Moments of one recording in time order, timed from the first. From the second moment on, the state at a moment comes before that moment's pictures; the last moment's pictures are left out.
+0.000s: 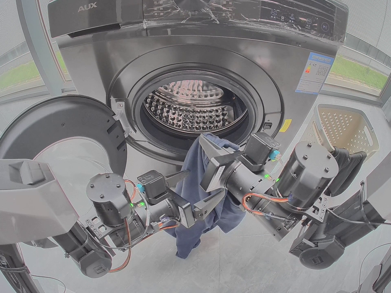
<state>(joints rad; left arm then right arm) -0.68 2.01 -0.49 -1.55 -0.16 -0.15 0.91 1.93 -0.79 -1.36 -0.31 0.18</state>
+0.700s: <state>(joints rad) -0.63 2.11 -0.68 -1.55 0.00 -0.16 0.92 1.97 -0.80 -1.36 -0.31 0.18</state>
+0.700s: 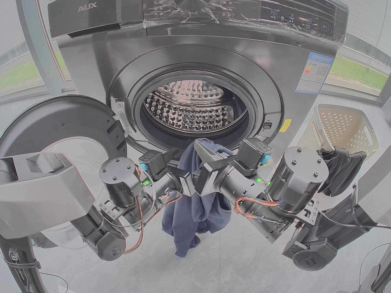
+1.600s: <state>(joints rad) -0.64 2.08 -0.60 -1.55 -0.02 -0.16 0.92 1.99 -0.80 -1.39 -0.30 0.19</state>
